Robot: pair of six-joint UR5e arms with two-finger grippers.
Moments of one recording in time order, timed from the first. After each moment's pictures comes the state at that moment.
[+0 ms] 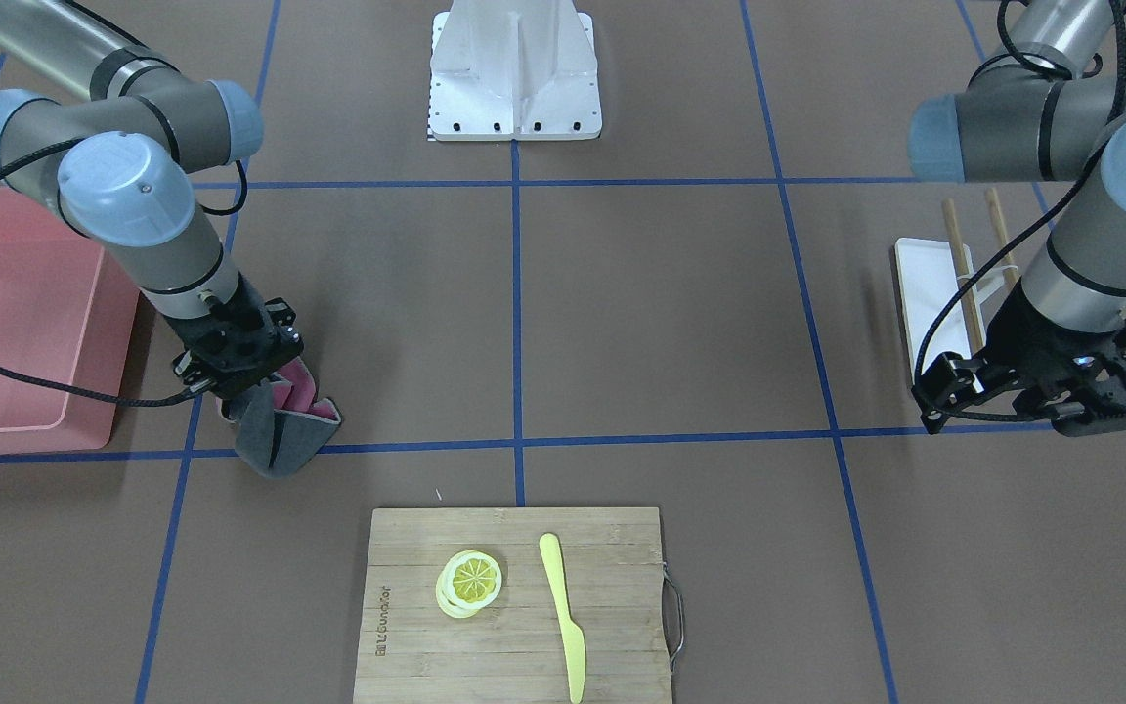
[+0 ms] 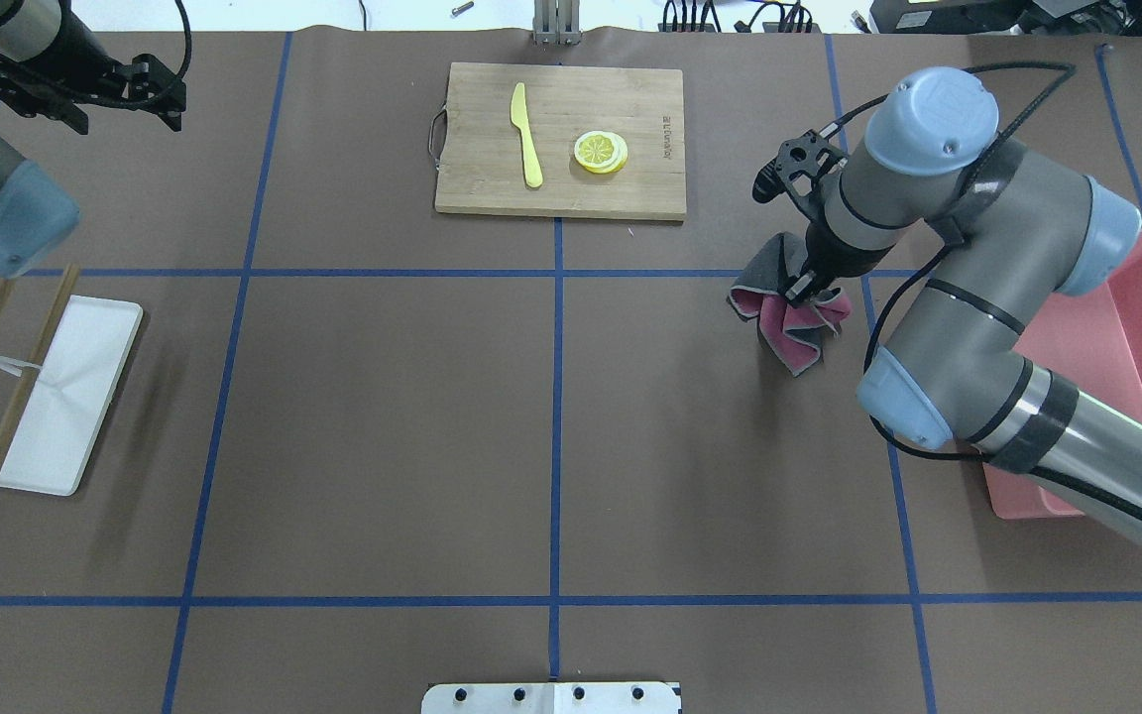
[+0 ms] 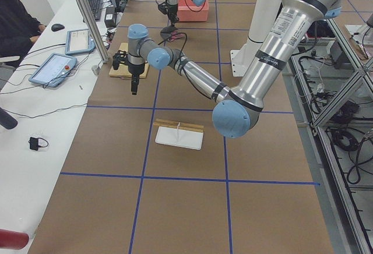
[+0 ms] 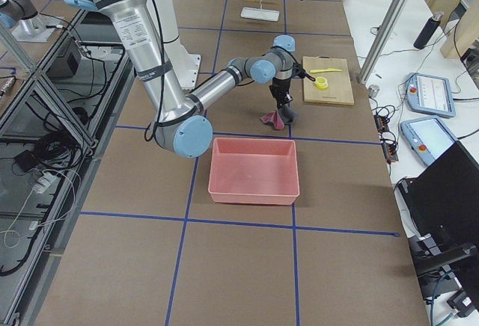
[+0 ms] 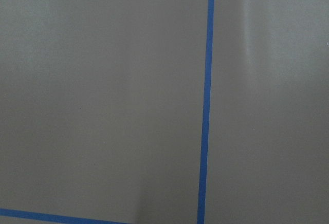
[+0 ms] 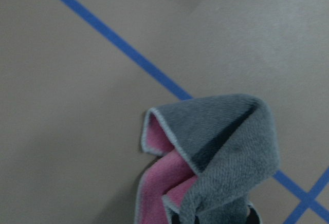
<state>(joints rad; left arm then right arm) -1.10 -2.06 -1.64 -1.61 -2.05 -0.80 0.77 -1.13 1.72 -1.54 2.02 0.27</state>
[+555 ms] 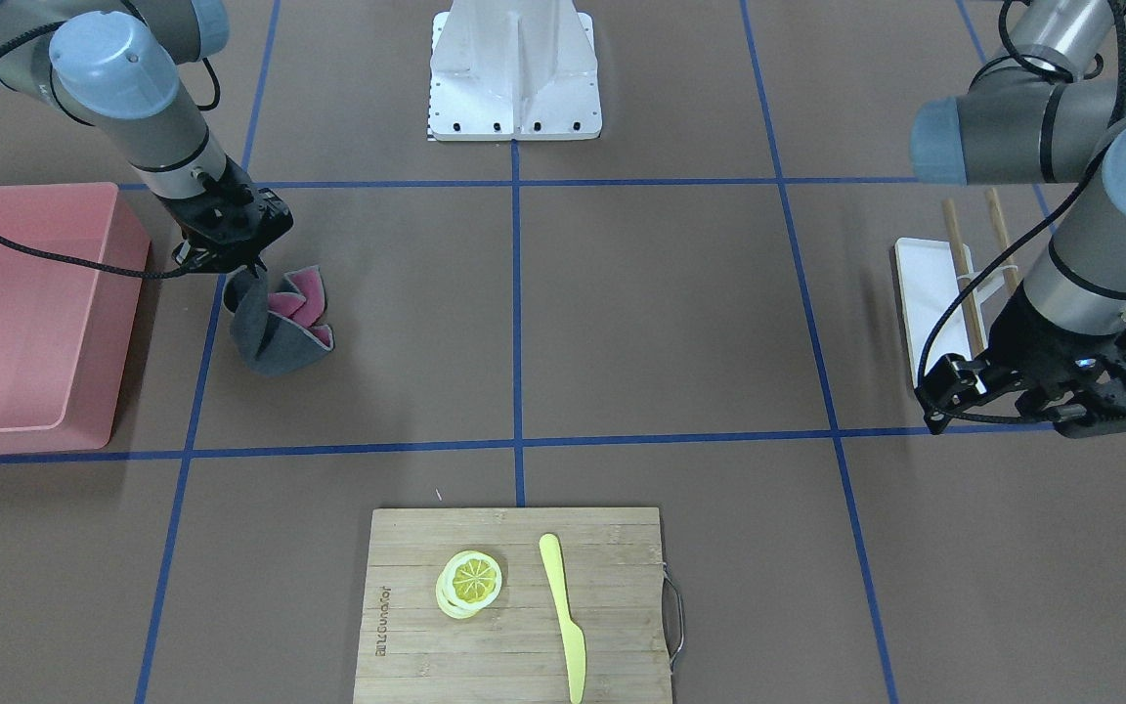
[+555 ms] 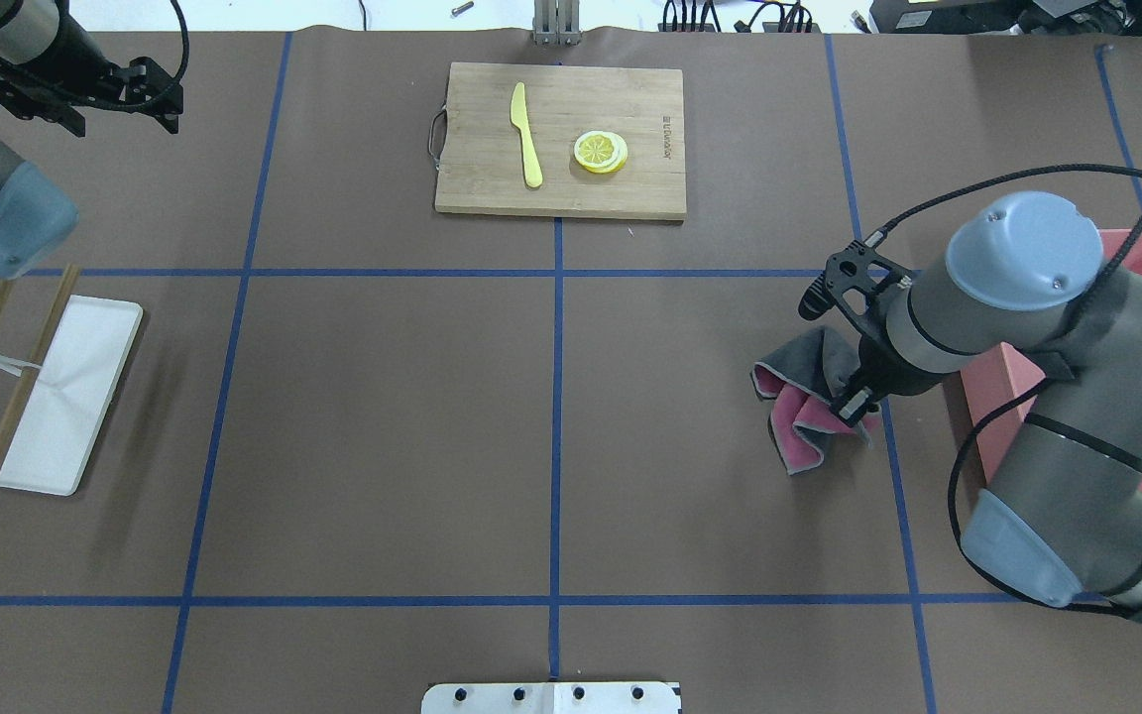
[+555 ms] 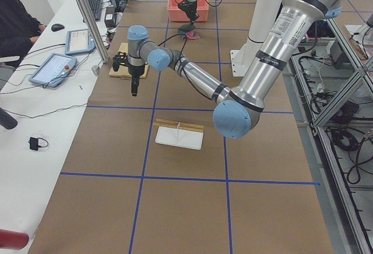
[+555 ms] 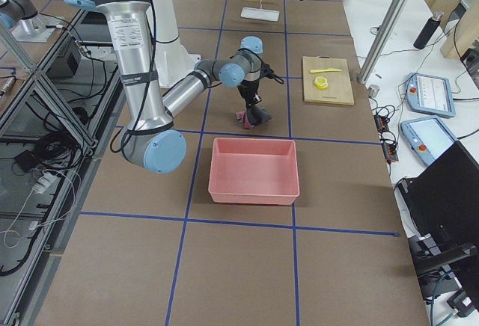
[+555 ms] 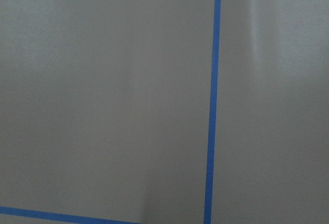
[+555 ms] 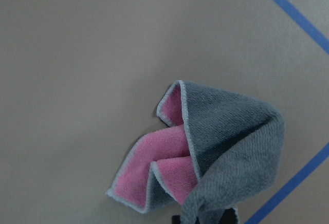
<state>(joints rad) -1.10 -2.06 -1.64 -1.61 -2.05 -0.80 0.65 -1.40 2.03 -1.55 2.02 0.28</state>
